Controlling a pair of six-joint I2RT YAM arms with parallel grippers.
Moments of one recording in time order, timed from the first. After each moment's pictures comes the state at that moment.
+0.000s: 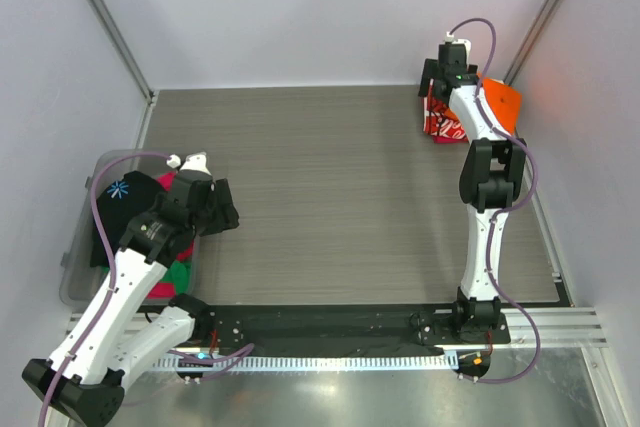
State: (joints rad) left arm -0.42 0.82 0.93 -0.92 -0.22 -0.52; right arm 0.01 2.30 2.11 -0.45 0.28 0.15
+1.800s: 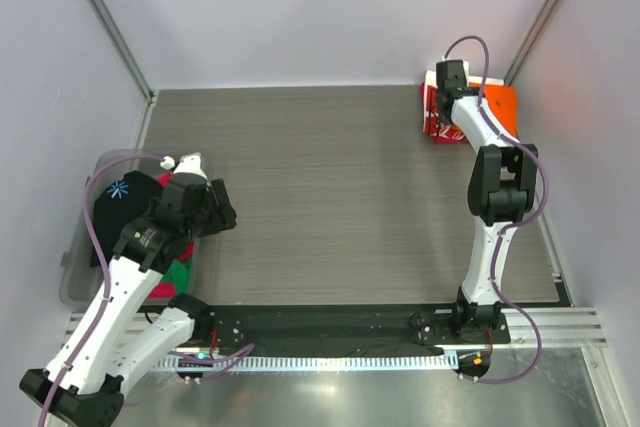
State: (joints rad) left arm -0.41 0.78 0.93 -0.92 -0.23 -0.52; right arm 0.05 2.11 1.82 -0.56 0.48 0.01
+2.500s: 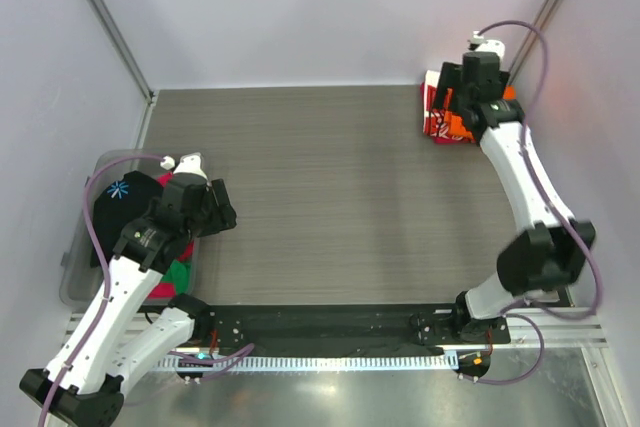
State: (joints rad) left arm -0.41 0.78 0.93 -0.92 -0.23 -0.52; right arm 0.10 1.66 1.62 -0.55 0.36 0.15
